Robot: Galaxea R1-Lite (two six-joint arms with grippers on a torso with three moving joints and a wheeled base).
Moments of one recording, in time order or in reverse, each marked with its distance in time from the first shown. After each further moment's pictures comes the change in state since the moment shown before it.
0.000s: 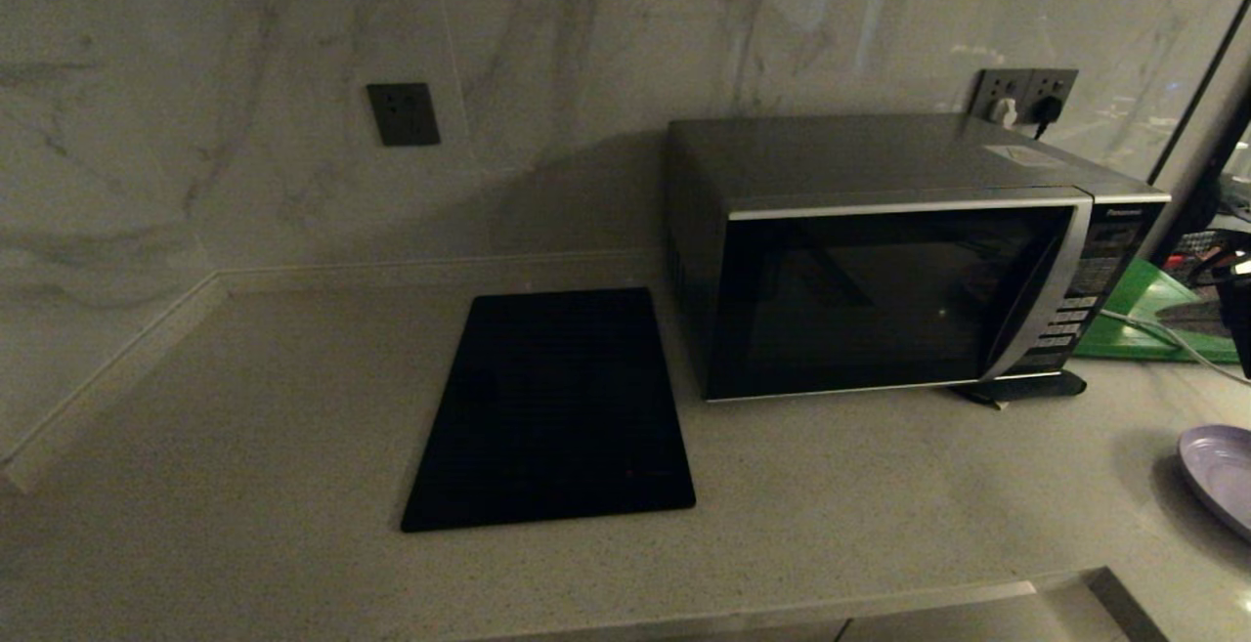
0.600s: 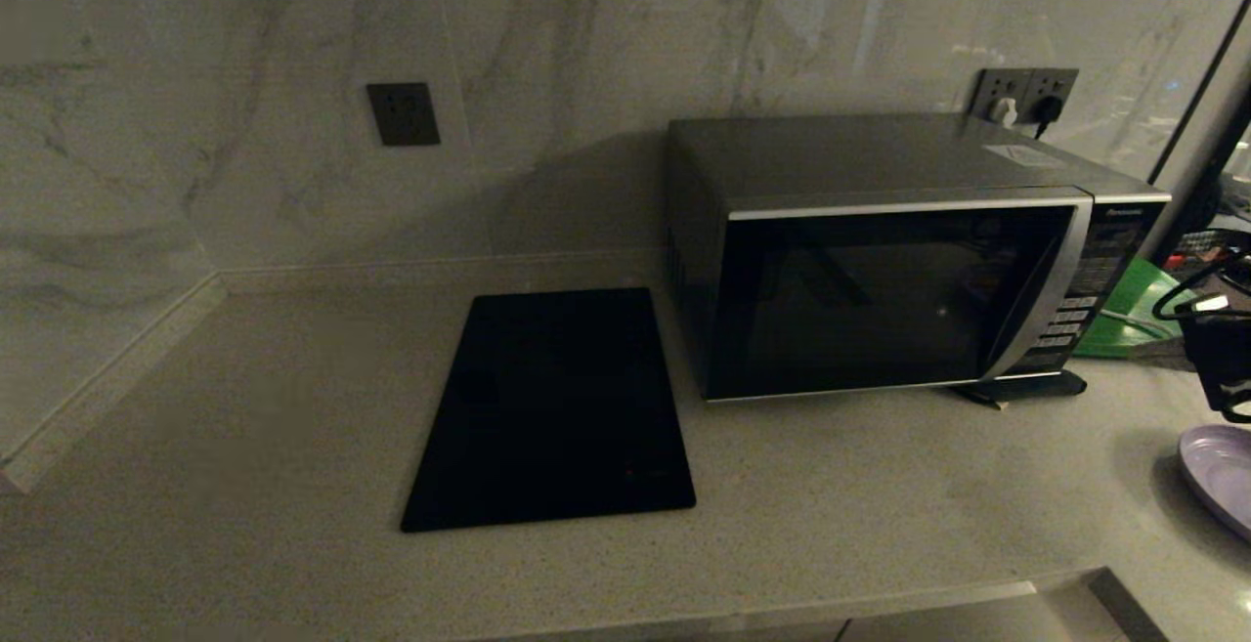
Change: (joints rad) left arm 0.000 0.000 0.000 0.000 0.000 0.000; right arm 0.002 0.121 -0.020 0.009 -0.001 0.005
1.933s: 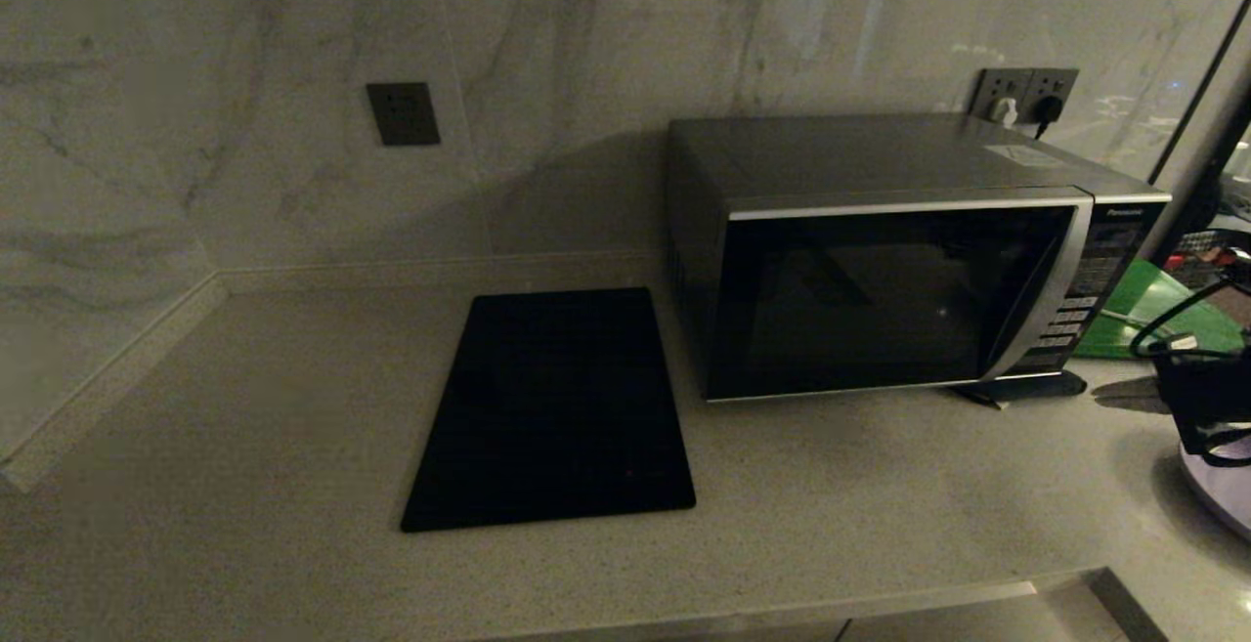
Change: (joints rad) left arm 0.000 0.000 0.000 0.000 0.000 0.000; right arm 0.033 -0.072 0.211 0.006 0.092 -0.016
